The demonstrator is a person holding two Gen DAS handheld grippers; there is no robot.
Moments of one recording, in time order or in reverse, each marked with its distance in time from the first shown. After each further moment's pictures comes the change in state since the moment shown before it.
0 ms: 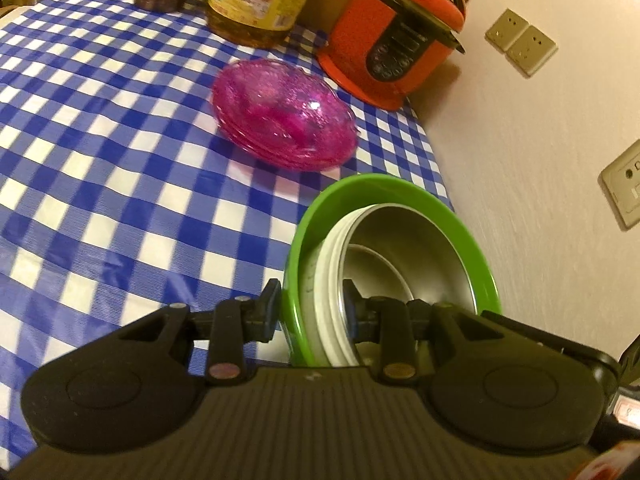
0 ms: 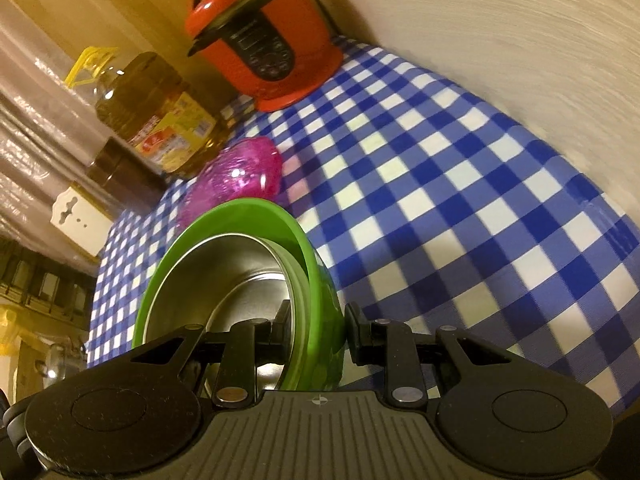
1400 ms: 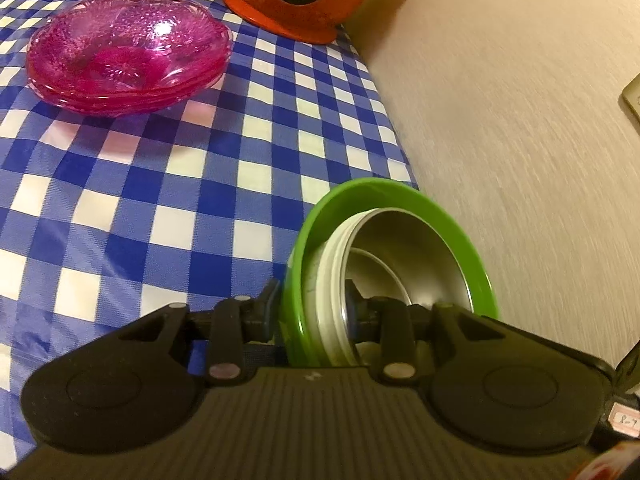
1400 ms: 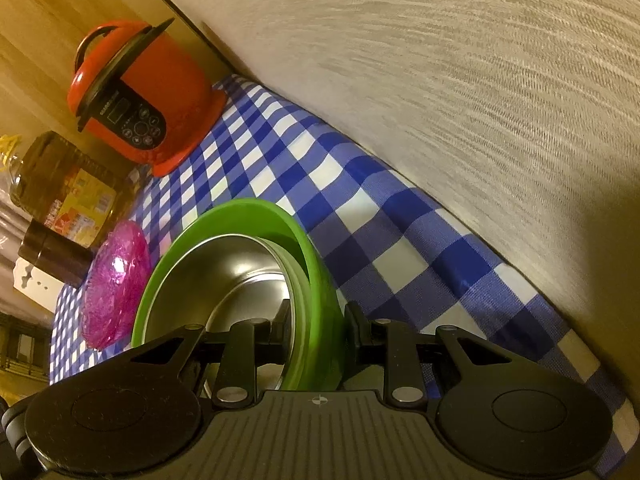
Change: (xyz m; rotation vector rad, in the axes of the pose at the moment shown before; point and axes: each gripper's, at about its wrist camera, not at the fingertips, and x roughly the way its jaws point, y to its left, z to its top) left arm 0.132 -0.096 -0.011 0.093 0.096 -0.080; right arm 0.015 -0.132 0.061 0.147 -0.065 -0.095
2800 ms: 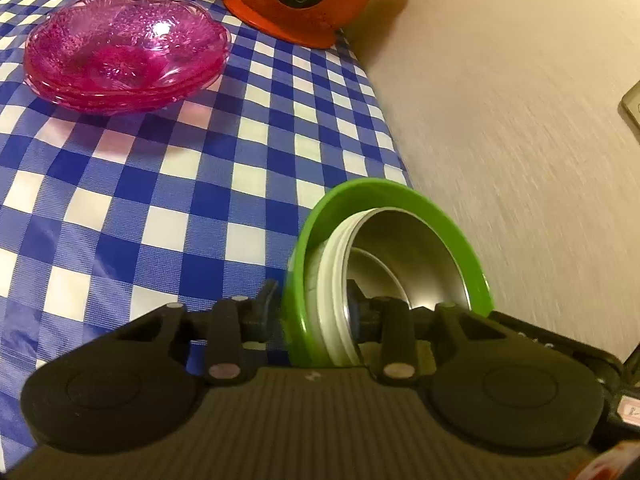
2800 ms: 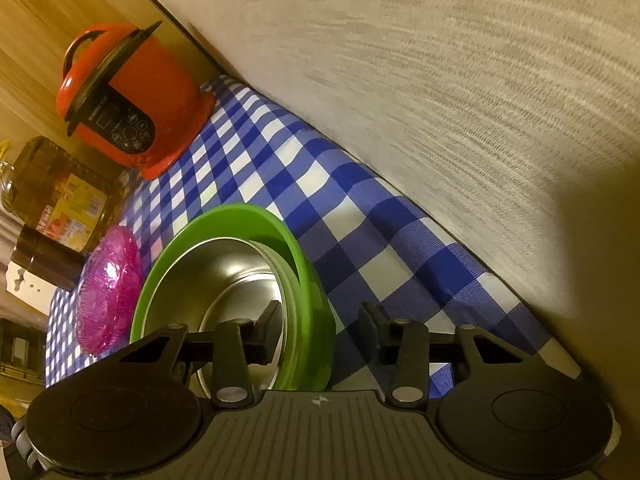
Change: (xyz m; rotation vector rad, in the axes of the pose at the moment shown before) left arm 0.004 -0.001 0.001 -0.020 -0.019 -0.019; right arm -0.003 -0.004 0.007 0.013 0.010 -0.029
